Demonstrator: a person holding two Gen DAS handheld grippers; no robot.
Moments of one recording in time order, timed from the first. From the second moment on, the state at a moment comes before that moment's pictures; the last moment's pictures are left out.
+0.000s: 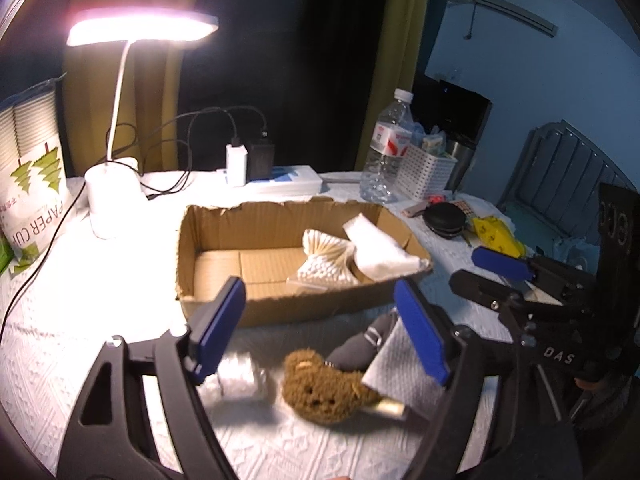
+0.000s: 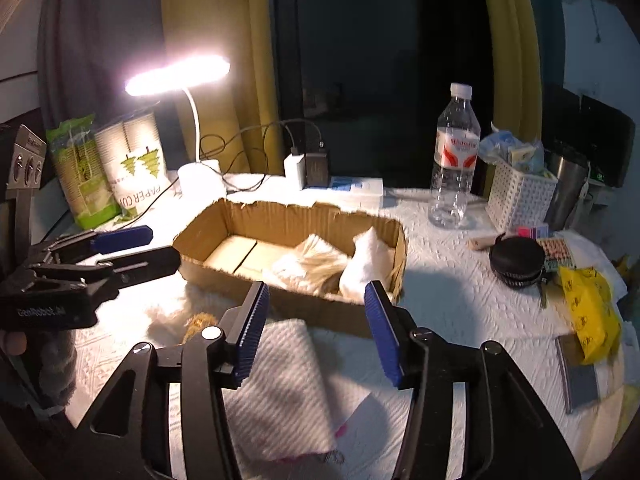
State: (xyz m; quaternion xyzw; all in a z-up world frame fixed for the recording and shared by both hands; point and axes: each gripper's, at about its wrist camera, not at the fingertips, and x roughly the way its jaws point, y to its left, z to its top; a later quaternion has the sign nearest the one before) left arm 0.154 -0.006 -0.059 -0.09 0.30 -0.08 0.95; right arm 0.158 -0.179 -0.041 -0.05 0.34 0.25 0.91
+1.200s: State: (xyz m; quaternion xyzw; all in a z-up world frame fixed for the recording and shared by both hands) left arm 0.118 -0.029 -0.109 -0.09 0.35 -0.03 0.93; right arm 0.117 -0.209 -0.085 -0.02 0.35 0.30 0.89
